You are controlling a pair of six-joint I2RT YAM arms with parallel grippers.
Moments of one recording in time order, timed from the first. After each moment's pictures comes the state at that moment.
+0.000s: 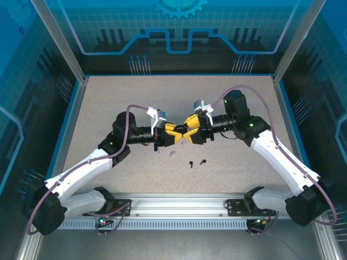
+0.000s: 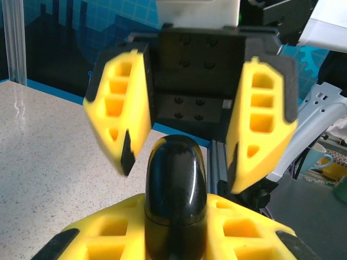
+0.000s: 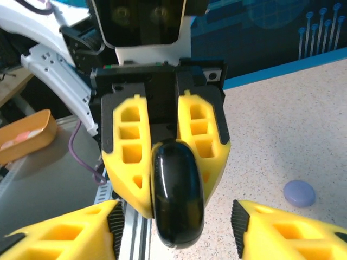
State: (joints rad) left arm -0.58 1.10 0.75 0.28 0.81 -0.23; right arm 0.48 1.20 1.13 -0.46 -1.02 -0.21
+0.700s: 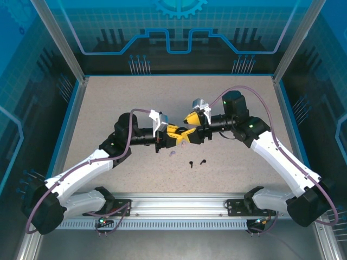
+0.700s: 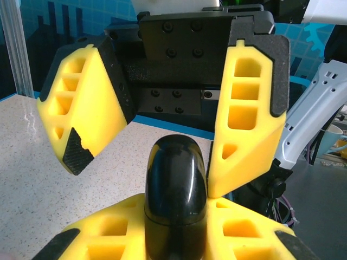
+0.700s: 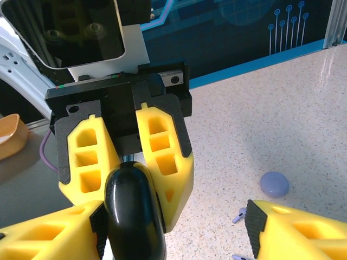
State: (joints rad) left arm -0.61 1.10 0.75 0.26 0.78 -0.11; right arm 0.50 1.20 1.13 -0.44 -0.89 -0.17
